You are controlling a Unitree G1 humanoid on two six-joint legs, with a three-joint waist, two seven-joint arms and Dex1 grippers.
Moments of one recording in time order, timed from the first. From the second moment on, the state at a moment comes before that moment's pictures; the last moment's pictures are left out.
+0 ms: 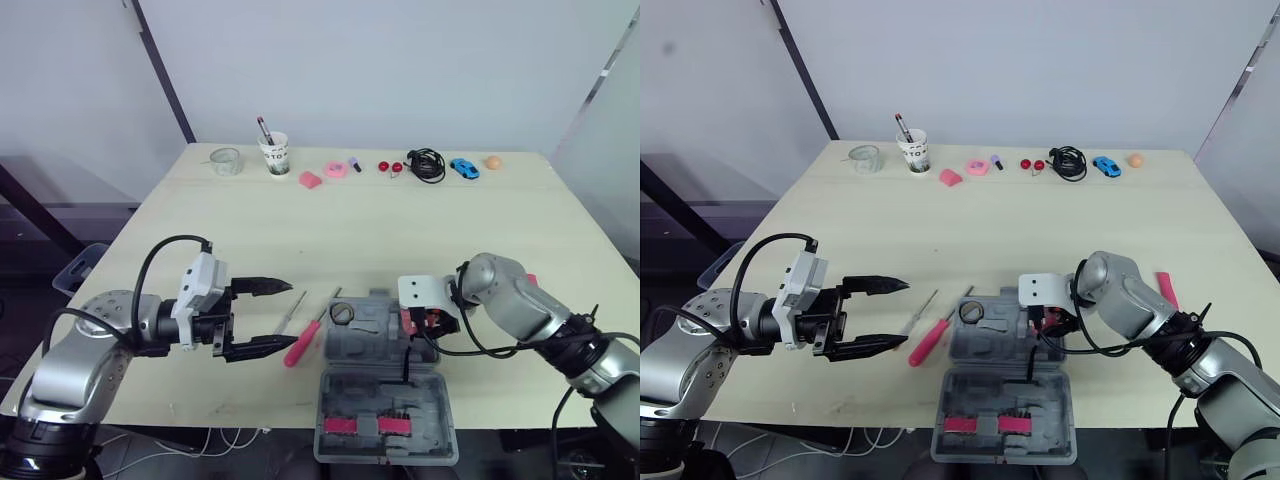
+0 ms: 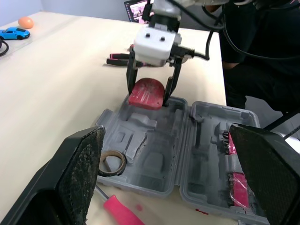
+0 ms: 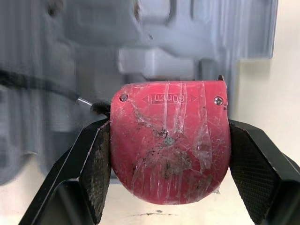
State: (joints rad) left arm -0.12 0.87 0.18 -0.29 -0.63 0.37 -1.28; right arm -0.77 -0.68 0.70 0.03 -0.22 0.57 1.16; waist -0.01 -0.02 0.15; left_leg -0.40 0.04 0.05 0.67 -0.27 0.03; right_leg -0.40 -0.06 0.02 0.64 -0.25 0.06
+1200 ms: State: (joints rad) left arm -0.12 0.87 0.15 -0.29 -0.62 0.36 -1.28; right arm -0.64 -0.69 0.45 -0.16 -0.18 0.66 1.17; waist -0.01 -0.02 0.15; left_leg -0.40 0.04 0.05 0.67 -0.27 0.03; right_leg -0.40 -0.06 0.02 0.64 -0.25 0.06
